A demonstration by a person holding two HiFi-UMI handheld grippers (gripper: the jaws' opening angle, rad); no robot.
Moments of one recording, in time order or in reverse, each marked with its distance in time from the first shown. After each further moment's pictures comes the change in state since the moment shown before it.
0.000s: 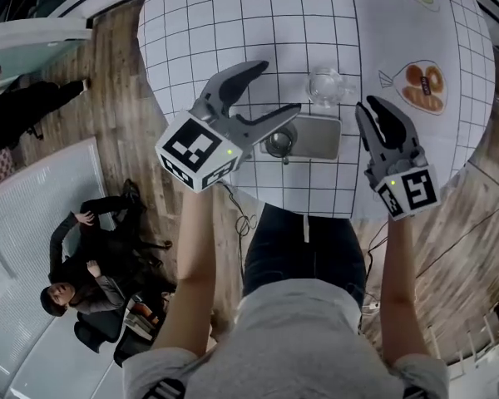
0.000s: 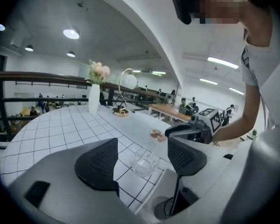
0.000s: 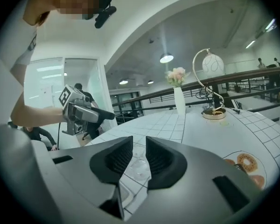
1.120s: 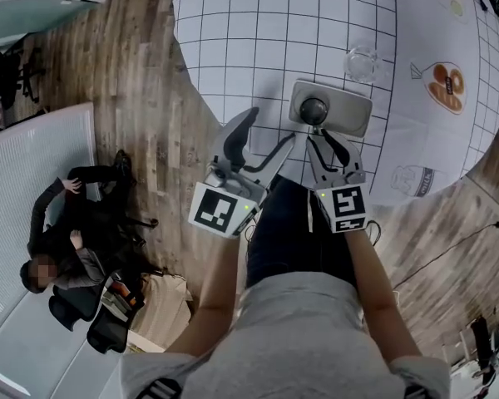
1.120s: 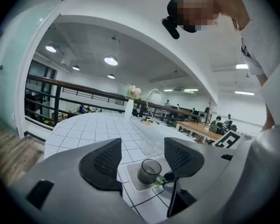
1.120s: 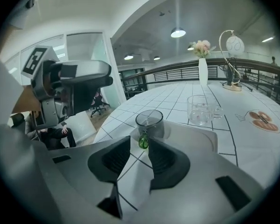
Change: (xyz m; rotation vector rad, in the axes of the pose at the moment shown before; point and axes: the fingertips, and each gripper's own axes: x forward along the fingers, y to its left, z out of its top) left arm -0.129 -0.065 -0.075 -0.197 -0.262 0.459; right arm 0.008 0.181 -0.122 -0.015 0.314 0.043
